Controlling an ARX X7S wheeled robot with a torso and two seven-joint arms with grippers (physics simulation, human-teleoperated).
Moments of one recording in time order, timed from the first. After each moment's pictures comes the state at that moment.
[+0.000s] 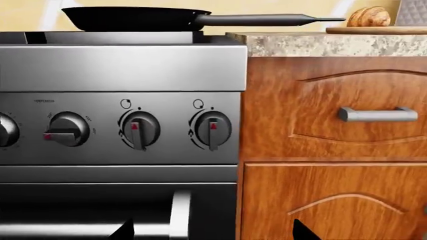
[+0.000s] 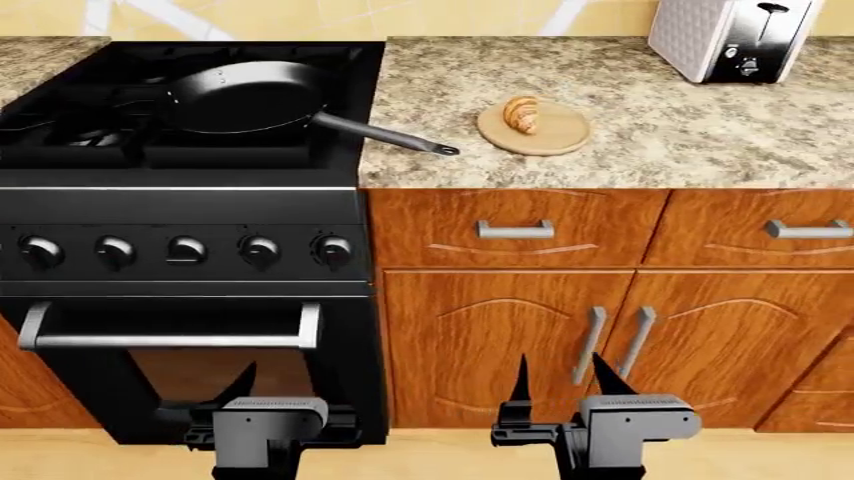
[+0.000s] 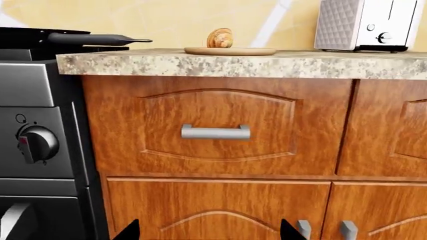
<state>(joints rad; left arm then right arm) 0.00 -0.09 0.11 0.00 -0.09 -0.02 -0.11 0.00 0.10 -0.11 0.00 0.08 -0.03 0.10</state>
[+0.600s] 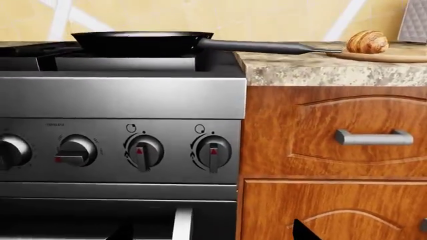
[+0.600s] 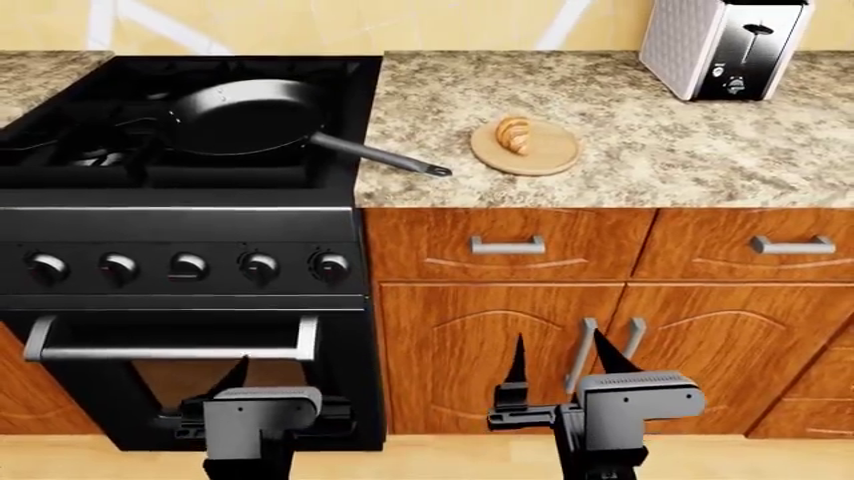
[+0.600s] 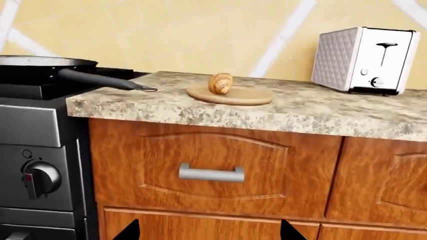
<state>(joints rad) 0.00 -0.13 0.13 0.12 -0.13 -0.14 -0.17 0.02 0.14 -0.17 -0.20 0.06 0.14 0.16</state>
